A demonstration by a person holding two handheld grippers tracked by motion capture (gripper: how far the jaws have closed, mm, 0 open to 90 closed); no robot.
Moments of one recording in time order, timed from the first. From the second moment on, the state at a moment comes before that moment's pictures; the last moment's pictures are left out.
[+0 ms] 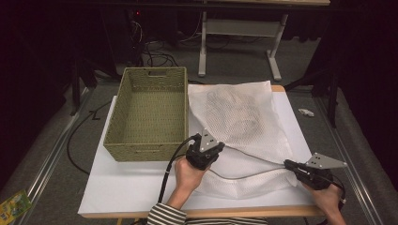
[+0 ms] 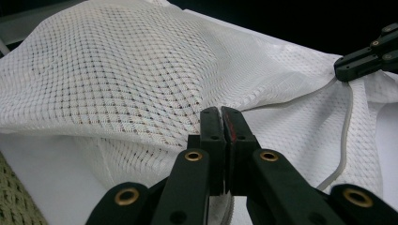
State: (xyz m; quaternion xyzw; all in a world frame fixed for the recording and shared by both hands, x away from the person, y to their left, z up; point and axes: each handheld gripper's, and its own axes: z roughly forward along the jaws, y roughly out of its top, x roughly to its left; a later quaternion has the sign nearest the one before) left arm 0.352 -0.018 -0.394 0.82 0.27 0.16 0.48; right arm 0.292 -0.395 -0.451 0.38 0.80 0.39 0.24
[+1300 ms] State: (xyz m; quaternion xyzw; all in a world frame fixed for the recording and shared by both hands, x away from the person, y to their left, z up) left arm 0.346 -0.024 -0.446 0.84 0.29 0.16 0.43; right arm 0.292 -0.401 -0.470 0.40 0.81 0.37 0.21
